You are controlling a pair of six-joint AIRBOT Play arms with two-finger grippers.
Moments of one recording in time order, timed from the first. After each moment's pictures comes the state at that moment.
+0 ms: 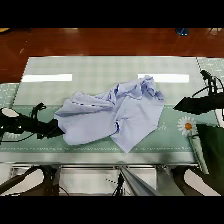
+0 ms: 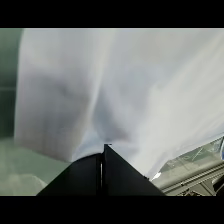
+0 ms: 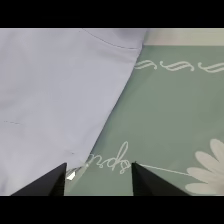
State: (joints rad) left arm 0.33 -1.20 0.52 0.96 -1.21 -1.24; right arm -0.34 -1.11 0.90 -1.09 1.32 1.18
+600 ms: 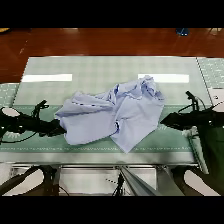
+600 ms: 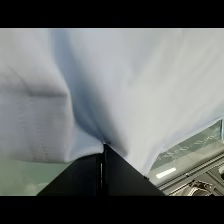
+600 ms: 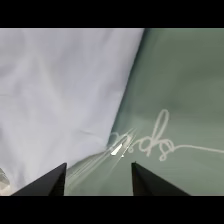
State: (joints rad) left arm 0.31 -1.17 0.52 0.93 -1.23 -1.13; right arm -0.29 -1.11 0.58 -0.92 1.18 1.16
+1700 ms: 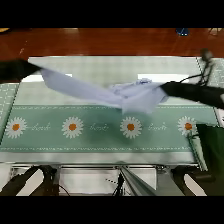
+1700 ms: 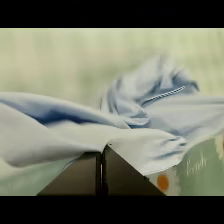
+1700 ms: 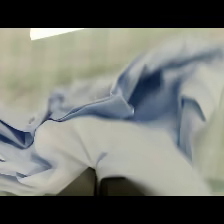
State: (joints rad) left arm 0.31 -0.96 1.19 0.64 -1.25 -1.05; right arm 0.03 -0.82 0.86 -0.91 0.81 1.38
